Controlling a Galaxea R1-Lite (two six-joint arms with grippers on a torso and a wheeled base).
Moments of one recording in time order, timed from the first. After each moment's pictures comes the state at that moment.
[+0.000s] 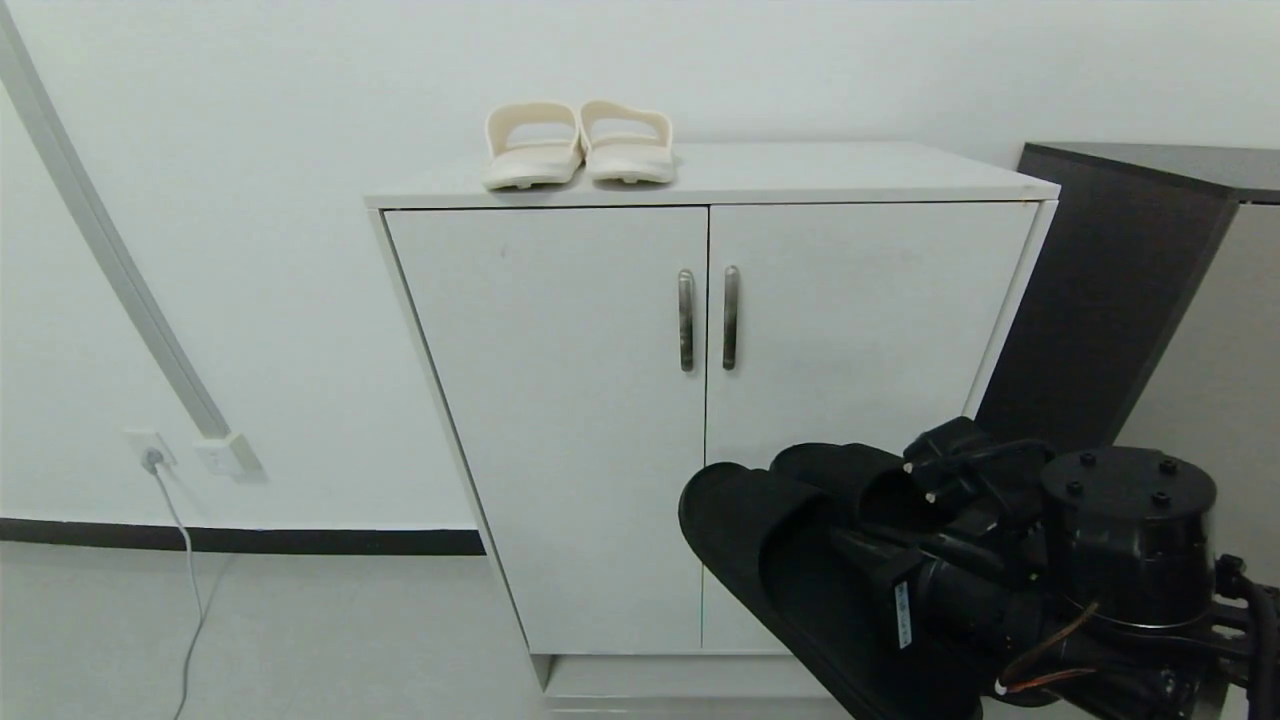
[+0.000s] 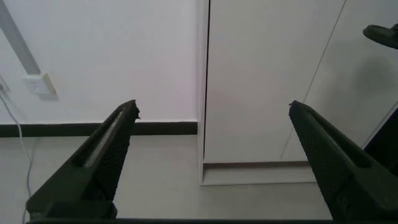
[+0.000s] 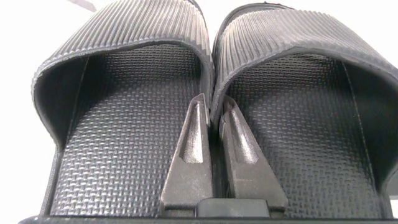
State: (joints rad) left arm 0.00 0.00 0.00 0.00 0.01 -0.01; right arm 0.80 1.60 -0.52 -0.75 -0.23 0.12
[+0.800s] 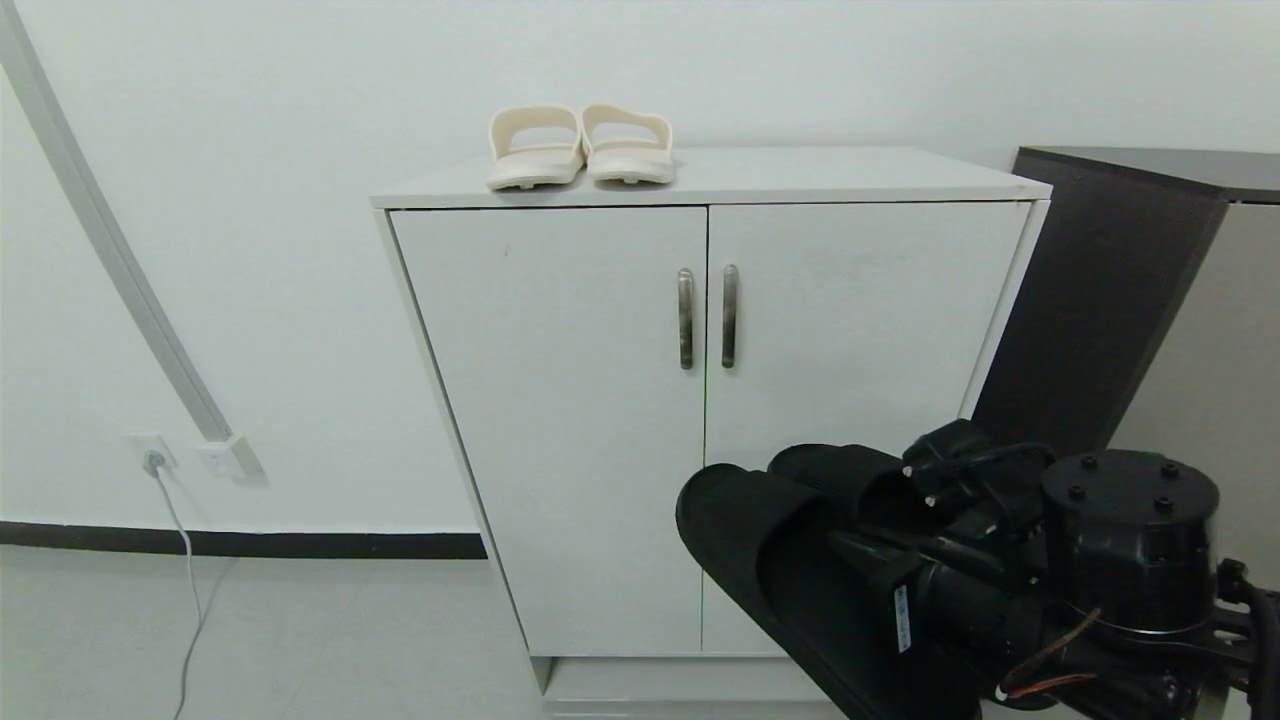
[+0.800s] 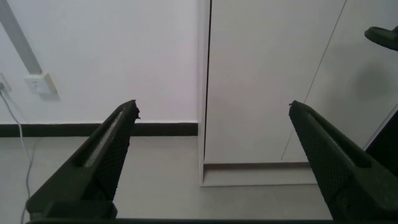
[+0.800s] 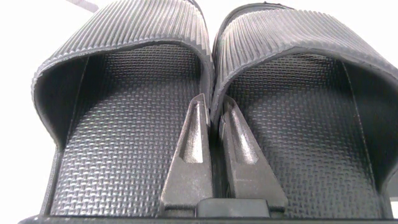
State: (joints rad) left arm 0.00 0.00 0.00 0.00 0.01 -0.01; right arm 0.80 1.60 -0.52 -0.76 -0.23 0.12
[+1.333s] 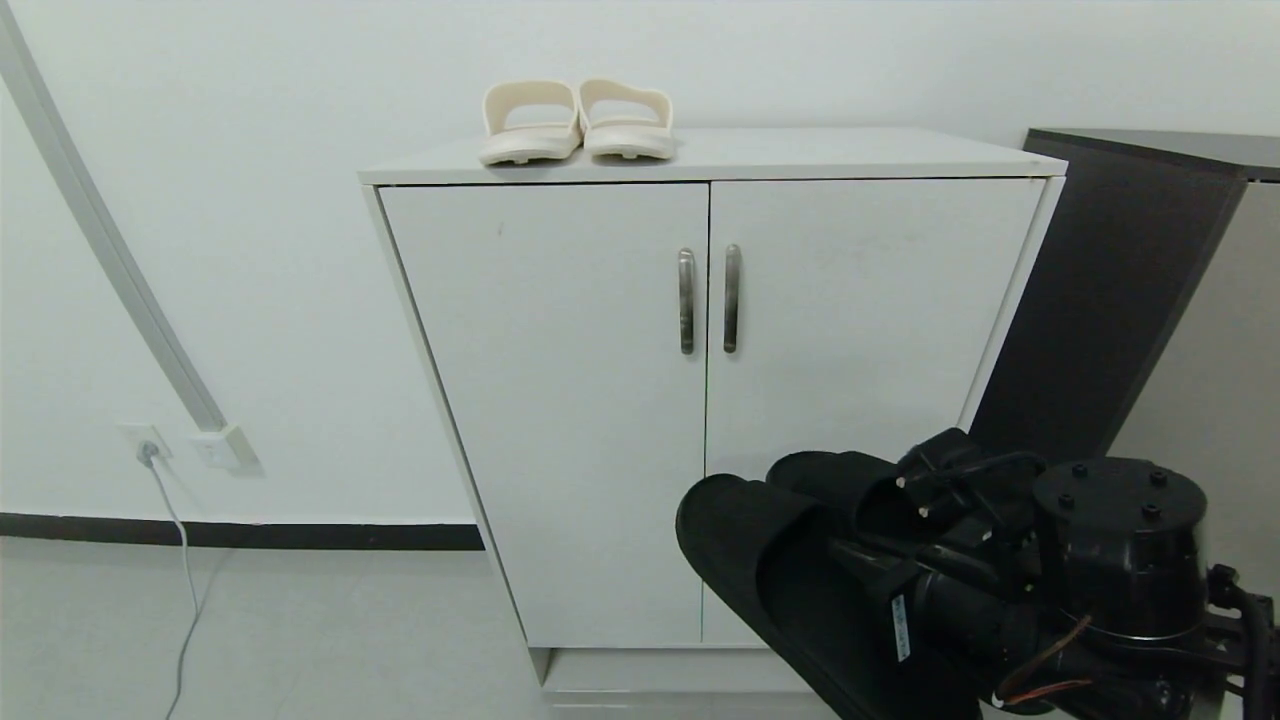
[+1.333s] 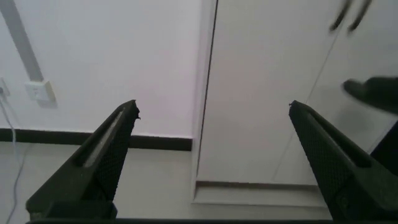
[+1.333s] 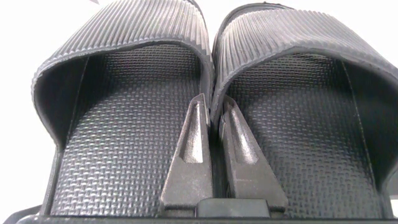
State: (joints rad) left arm 0.00 0.15 -0.19 0.01 -0.02 -0.07; right arm 0.81 1.61 -0.51 -0.76 -0.23 0.10
